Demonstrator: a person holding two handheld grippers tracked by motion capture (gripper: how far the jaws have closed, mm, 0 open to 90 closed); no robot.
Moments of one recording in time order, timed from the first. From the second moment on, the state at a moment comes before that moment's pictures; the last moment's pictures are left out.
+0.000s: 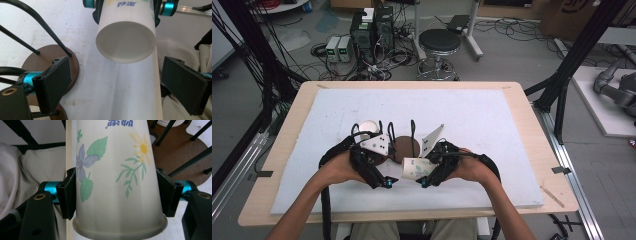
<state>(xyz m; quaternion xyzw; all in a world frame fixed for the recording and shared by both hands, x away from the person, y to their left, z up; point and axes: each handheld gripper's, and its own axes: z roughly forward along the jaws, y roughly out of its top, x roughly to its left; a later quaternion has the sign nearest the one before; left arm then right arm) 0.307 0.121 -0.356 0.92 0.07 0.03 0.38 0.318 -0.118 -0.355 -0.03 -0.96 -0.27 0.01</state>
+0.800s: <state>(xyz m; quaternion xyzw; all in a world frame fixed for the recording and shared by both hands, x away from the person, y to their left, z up) 0.311 0.090 -0.356 0.93 0.04 0.02 0.36 0.320 -0.114 -0.349 -0.03 -0.97 -0.26 0.00</state>
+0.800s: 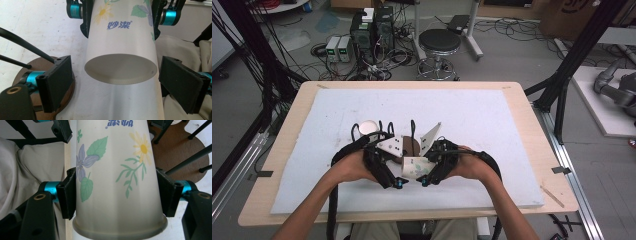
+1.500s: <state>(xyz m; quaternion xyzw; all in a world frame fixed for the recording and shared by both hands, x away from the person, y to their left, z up) 0.315 0.084 -0.360 0.93 0.02 0.02 0.37 0.322 -0.113 -0.351 -0.03 -0.97 -0.25 0.00</state>
